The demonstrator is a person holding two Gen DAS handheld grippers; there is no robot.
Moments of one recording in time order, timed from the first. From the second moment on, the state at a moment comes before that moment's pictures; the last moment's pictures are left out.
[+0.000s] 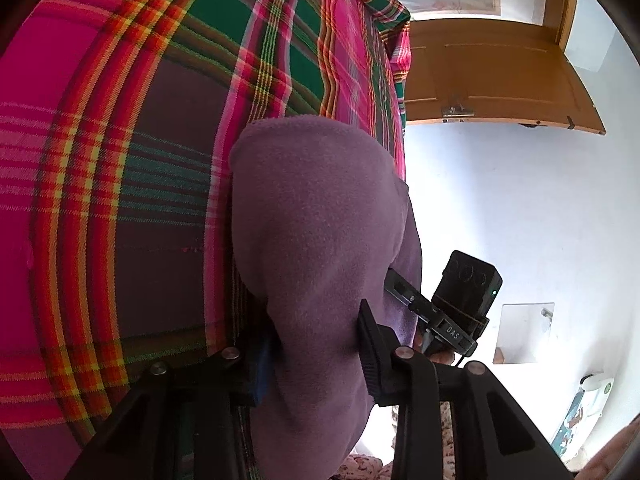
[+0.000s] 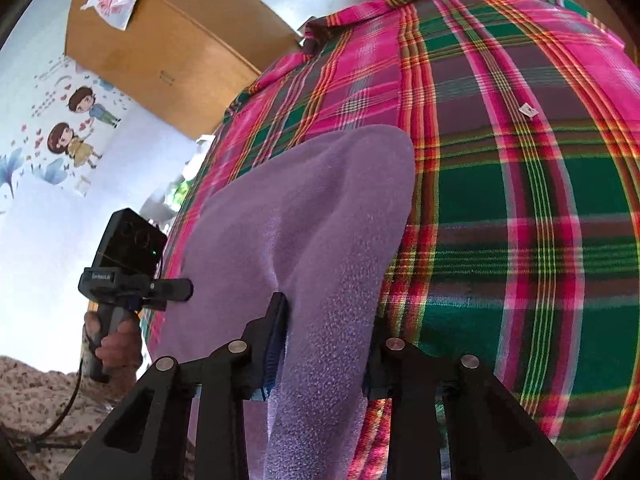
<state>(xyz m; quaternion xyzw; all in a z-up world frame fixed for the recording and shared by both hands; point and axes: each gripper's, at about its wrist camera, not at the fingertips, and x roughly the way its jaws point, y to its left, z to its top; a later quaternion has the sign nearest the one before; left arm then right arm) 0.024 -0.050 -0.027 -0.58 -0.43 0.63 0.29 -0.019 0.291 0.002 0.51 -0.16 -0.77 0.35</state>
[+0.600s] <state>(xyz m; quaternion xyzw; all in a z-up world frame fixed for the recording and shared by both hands) 0.006 -0.060 -0.007 -0.54 -0.43 0.67 0.27 -0.024 0.250 0.026 0.50 -0.19 -0.77 0.35</state>
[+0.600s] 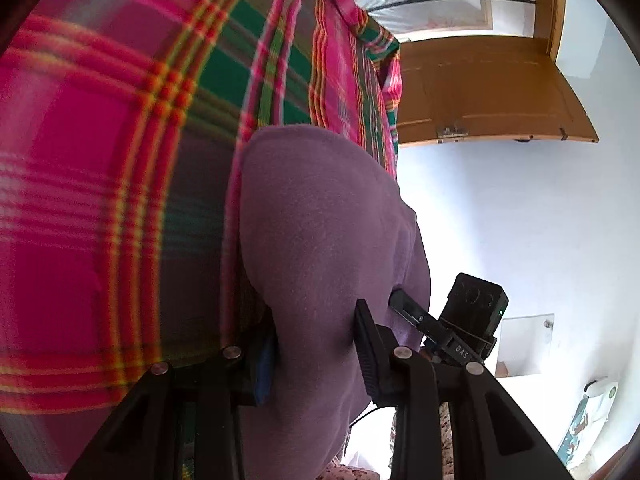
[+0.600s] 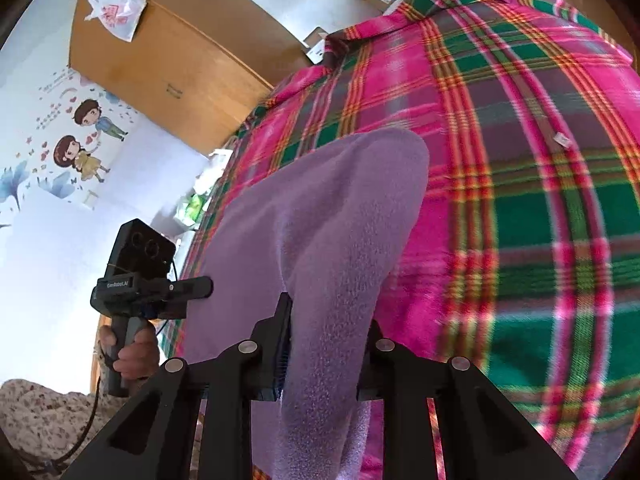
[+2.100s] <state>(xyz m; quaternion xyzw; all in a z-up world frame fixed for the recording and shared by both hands) -0.095 -0.222 -0.001 -0.47 -0.46 0.74 0.15 -0.140 0.090 0.019 0.49 -0.21 -0.76 0.38</state>
